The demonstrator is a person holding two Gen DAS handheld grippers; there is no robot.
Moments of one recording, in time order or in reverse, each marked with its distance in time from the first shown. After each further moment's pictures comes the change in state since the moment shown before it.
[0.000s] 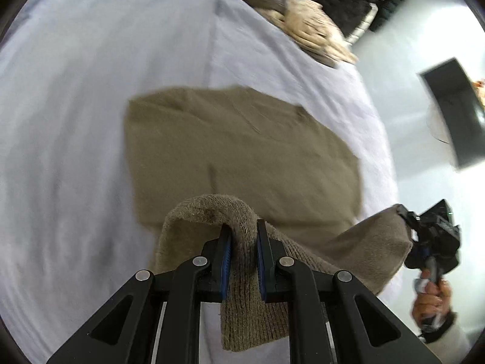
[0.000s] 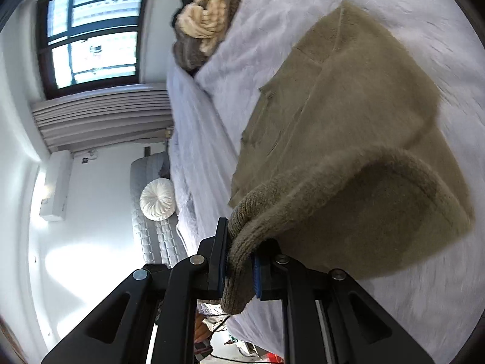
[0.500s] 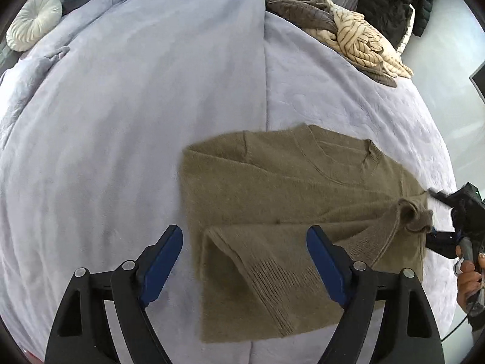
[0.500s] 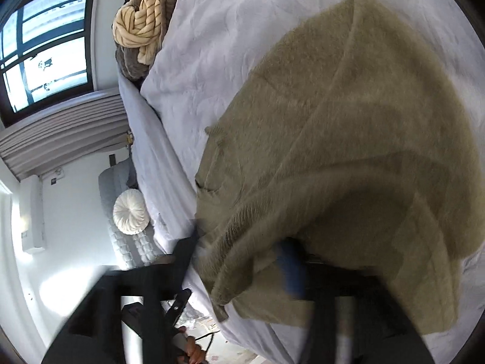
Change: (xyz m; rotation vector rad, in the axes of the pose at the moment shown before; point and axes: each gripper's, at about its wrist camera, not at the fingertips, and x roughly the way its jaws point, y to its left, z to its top) left arm 0.027 0.003 0.037 0.002 -0.105 0.315; right arm 0.071 -0.031 0.110 0.119 0.072 -0.146
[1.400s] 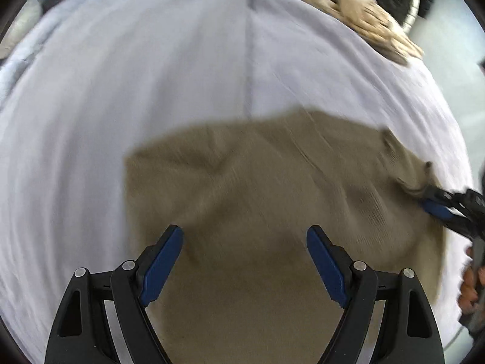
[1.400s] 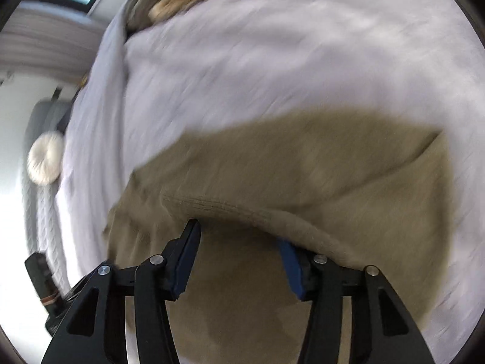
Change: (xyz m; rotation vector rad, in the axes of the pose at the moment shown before) left arm 0.074 -0.029 0.030 0.023 0.067 0.038; right arm 0.031 0.051 0.025 -0.437 -0.082 -0.457
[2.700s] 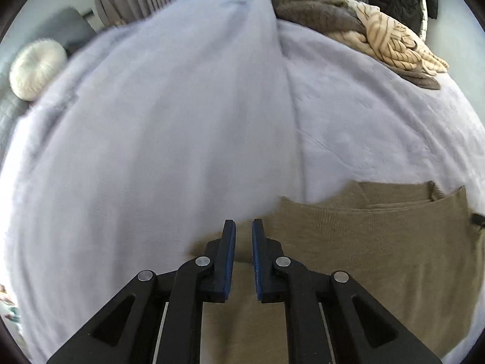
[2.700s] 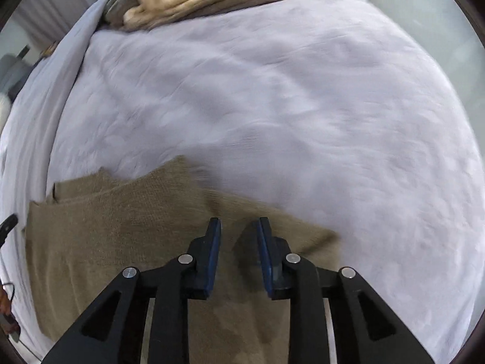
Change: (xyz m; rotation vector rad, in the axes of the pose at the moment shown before) left arm -0.017 0.020 0.035 0.070 -0.180 0.191; right arm -0.018 -0.004 0.042 -0.221 -0.107 -0.364
